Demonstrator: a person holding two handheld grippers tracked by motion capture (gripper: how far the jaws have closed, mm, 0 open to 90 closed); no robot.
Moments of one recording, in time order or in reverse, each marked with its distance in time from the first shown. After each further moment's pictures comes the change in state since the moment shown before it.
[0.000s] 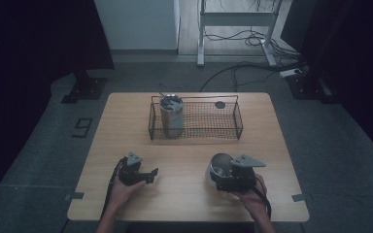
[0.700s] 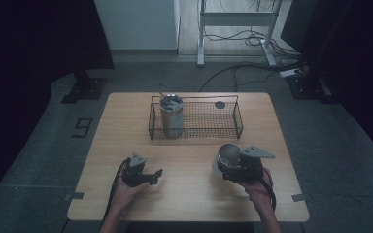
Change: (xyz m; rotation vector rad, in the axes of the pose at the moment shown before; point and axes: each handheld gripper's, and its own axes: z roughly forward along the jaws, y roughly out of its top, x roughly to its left) left arm -0.017 0.004 -0.001 -0.018 -0.034 0.012; right arm -0.022 0.021 -0.005 -0.033 -0.057 0.054
